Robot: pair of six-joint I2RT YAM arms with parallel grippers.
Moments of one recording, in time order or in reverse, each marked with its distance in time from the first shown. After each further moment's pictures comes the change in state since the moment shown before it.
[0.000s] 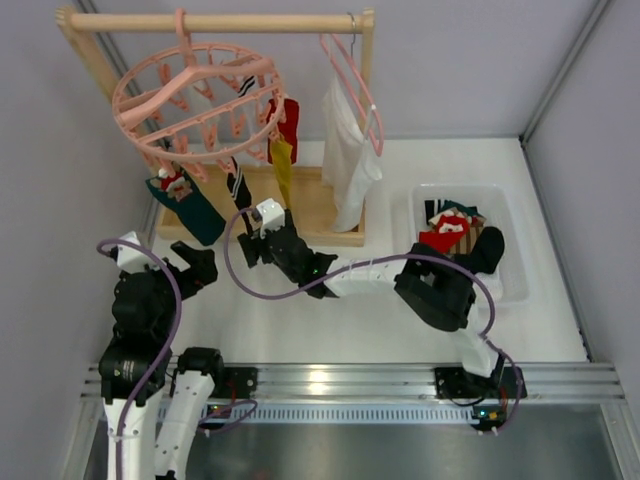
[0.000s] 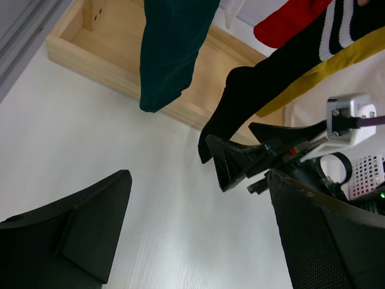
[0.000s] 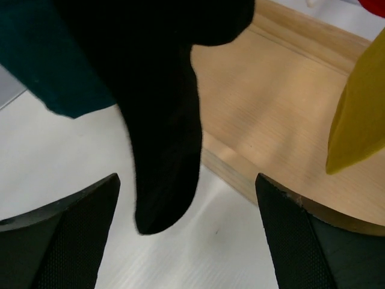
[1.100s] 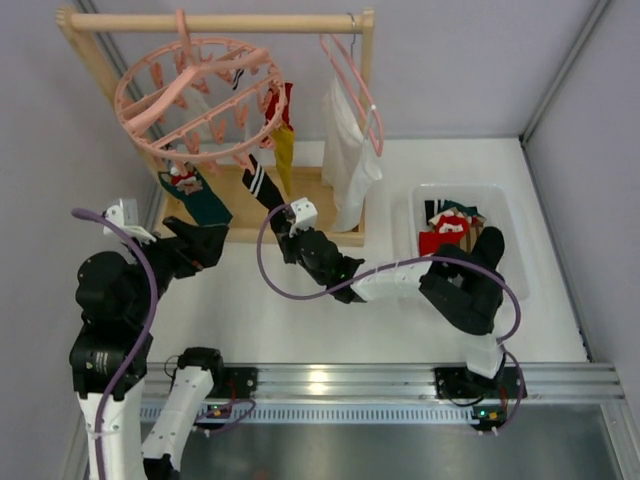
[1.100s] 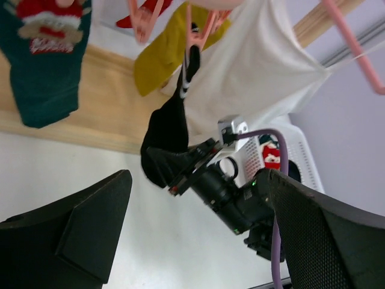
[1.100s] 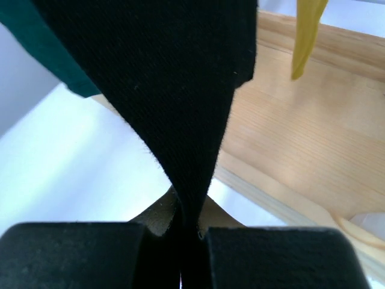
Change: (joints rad) left arm 0.003 0.161 0.282 0.018 0.296 -0.067; right arm -0.059 -0.102 -0.226 0.169 -0.013 0.082
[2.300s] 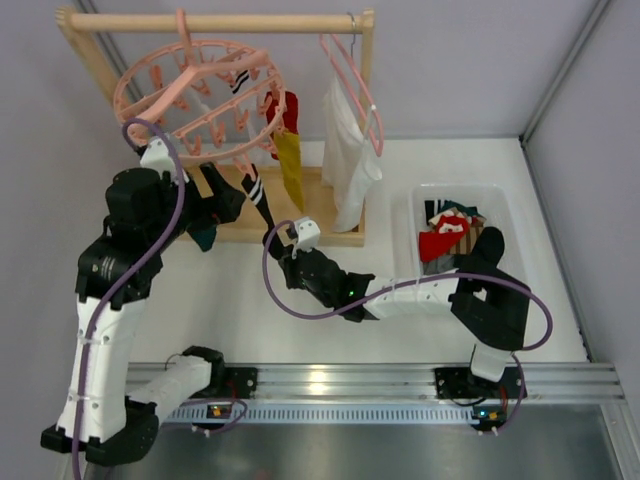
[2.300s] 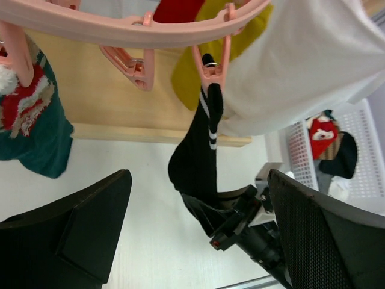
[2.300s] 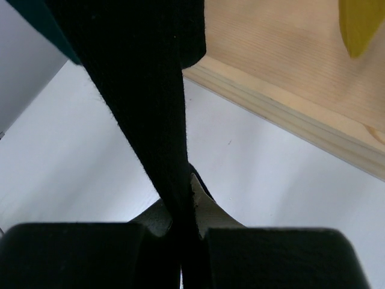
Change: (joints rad) left arm -0.157 0.431 0.349 -0.131 -0.087 0.144; right arm 0.127 -0.200 -0.108 -0.231 0.047 0.172
